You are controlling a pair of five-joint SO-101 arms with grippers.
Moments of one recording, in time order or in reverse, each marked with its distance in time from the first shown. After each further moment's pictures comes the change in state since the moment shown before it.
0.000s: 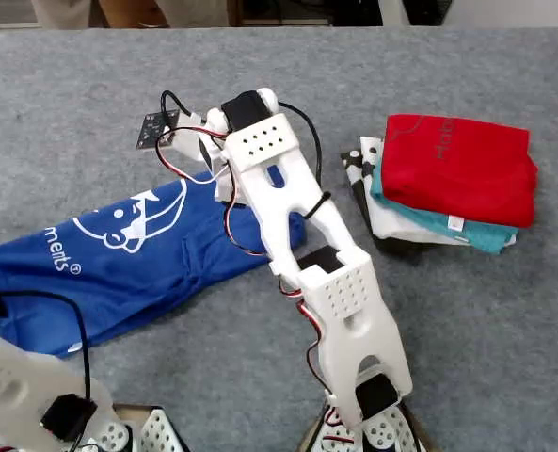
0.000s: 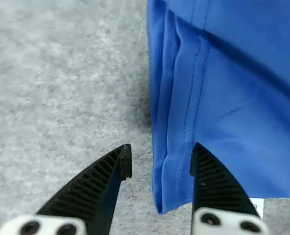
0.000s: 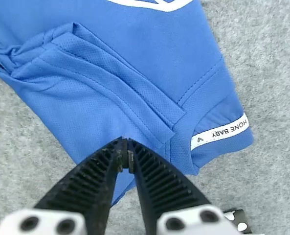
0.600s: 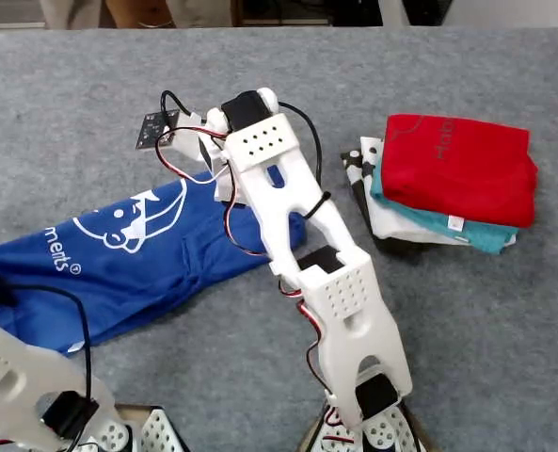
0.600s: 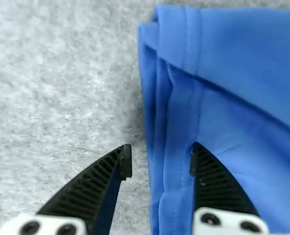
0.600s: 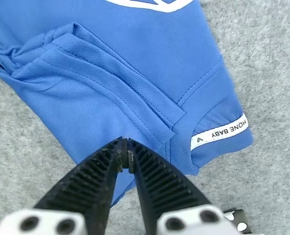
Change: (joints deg) left arm 2.9 2.6 -0.5 -6.4 2.7; right arm 0.0 0.0 0.0 0.0 0.0
